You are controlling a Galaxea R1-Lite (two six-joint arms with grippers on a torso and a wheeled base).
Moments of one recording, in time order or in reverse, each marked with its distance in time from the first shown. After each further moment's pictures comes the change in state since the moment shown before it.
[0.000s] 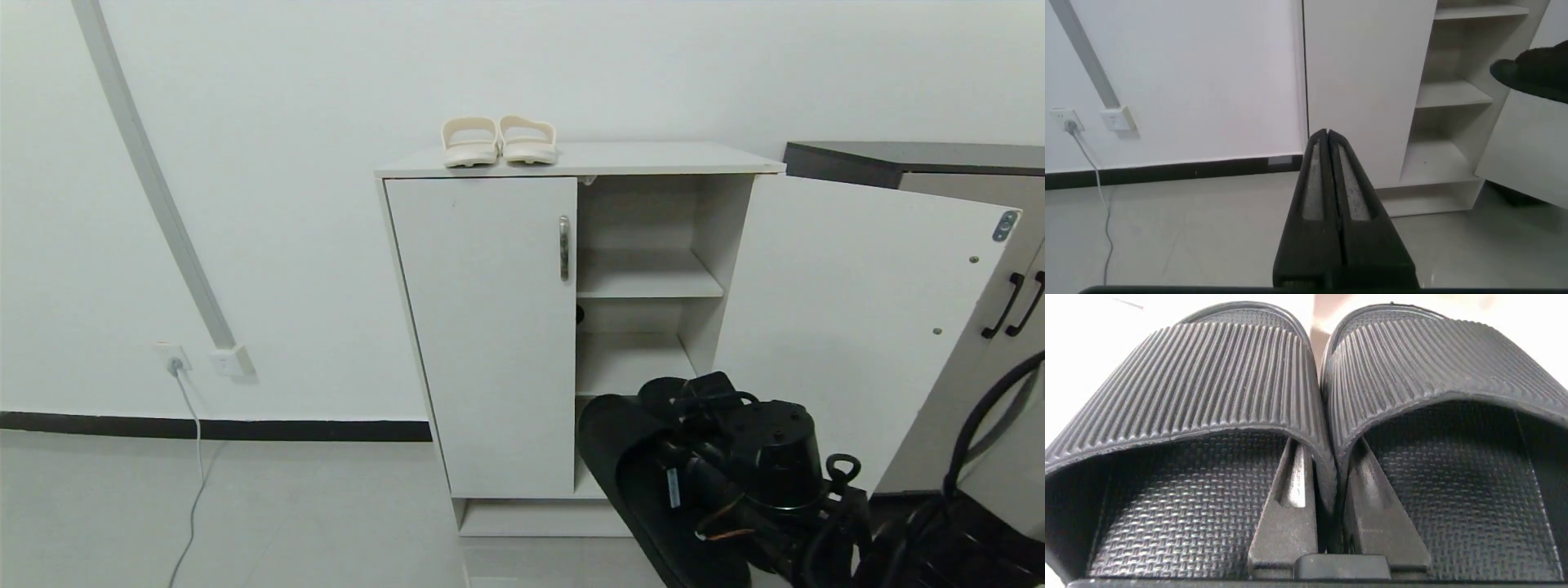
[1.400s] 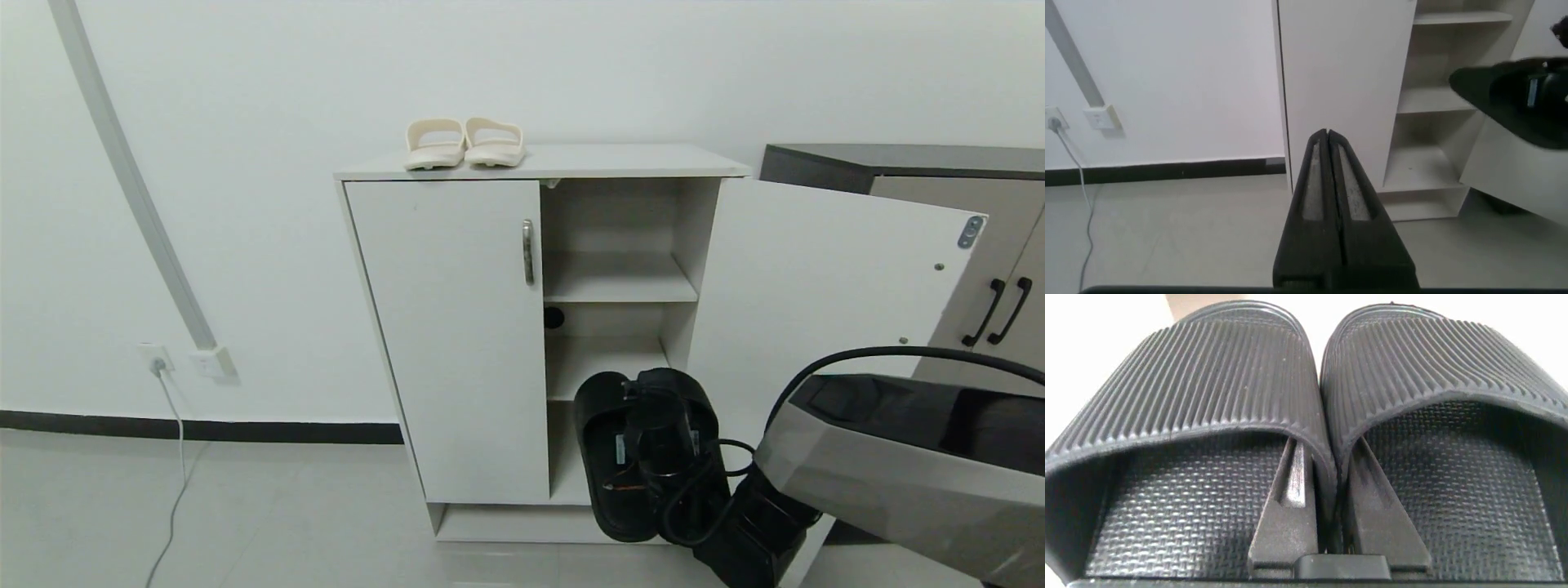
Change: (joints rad) left arm 0.000 -0.002 0.000 0.000 0.005 -0.014; right arm -0.008 0.364 -0.392 0.022 -0.281 0.070
